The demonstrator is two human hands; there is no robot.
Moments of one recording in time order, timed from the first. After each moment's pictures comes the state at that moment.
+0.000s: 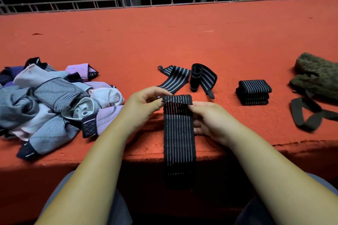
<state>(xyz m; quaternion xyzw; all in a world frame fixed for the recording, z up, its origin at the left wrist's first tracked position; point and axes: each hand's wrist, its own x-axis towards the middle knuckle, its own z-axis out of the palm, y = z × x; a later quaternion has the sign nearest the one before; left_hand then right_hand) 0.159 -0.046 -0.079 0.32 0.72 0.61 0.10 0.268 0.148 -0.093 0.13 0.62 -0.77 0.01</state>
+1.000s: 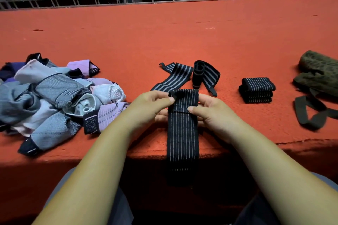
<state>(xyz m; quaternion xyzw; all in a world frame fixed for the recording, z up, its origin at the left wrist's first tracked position) 0.165 -0.036 -0.082 0.21 0.67 0.66 0.25 0.271 0.154 -0.099 0.07 0.68 -0.73 -0.05</state>
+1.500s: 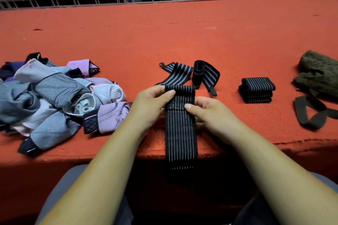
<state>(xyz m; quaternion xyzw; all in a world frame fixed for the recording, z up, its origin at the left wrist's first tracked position) 0.172 -0.027 -0.086 0.24 0.67 0.68 0.16 0.273 0.149 -0.100 0.08 0.72 -0.68 -0.06</state>
